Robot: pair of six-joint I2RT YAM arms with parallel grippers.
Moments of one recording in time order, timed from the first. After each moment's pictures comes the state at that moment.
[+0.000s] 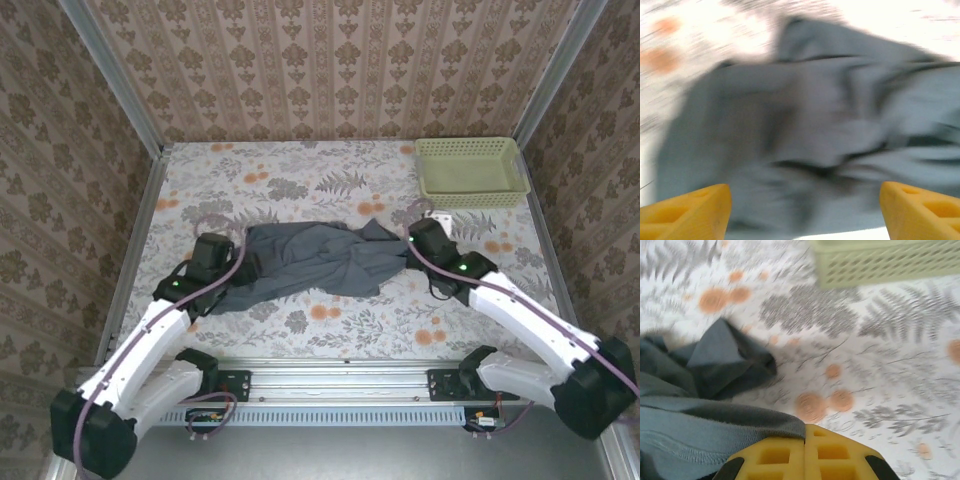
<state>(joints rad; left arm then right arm) -0.37 0.86 0.61 -0.67 -0.10 -0.59 0.52 1.03 0.79 -0.60 0.50 0.54</state>
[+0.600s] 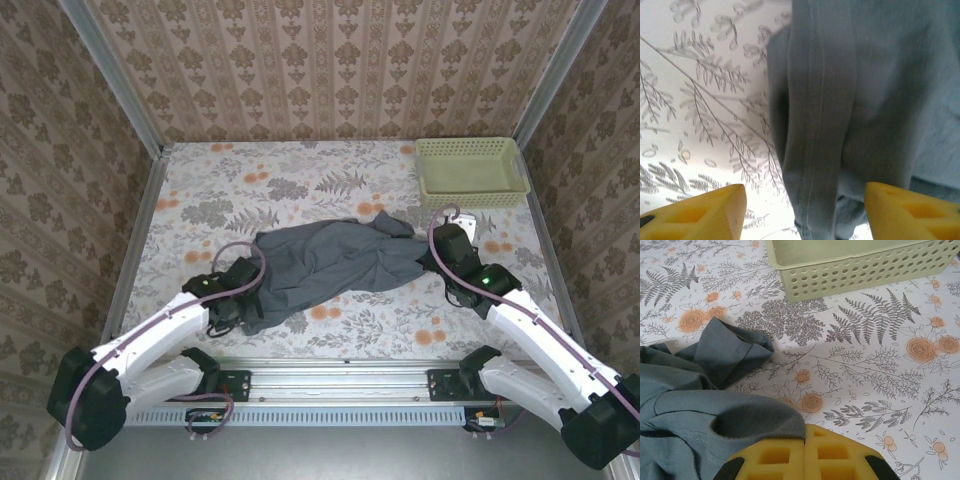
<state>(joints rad) -0.69 1.01 0.57 -0.95 -0.15 -0.89 0.45 0.91 0.74 -0.64 0.50 0.53</state>
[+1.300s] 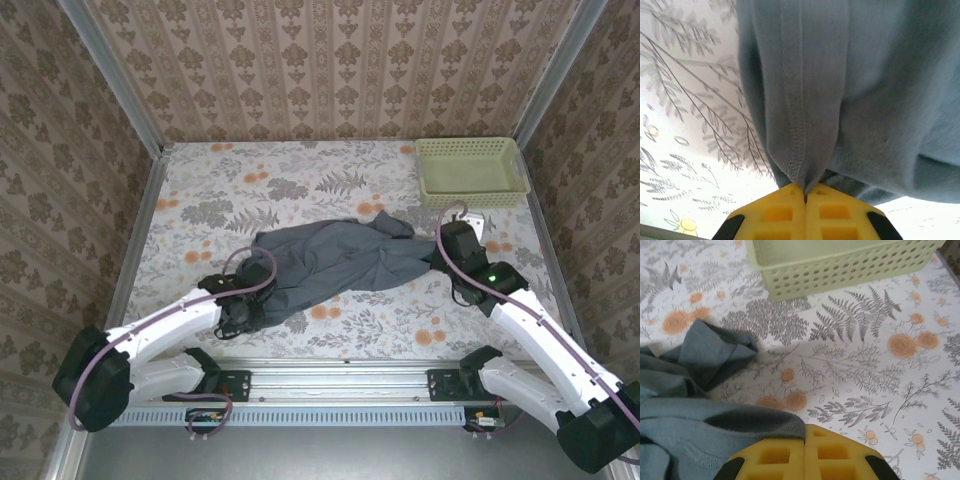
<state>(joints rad) -0.73 1.09 0.59 -0.93 -0.12 -0.93 0.39 0.90 0.80 -0.72 0.49 0.50</state>
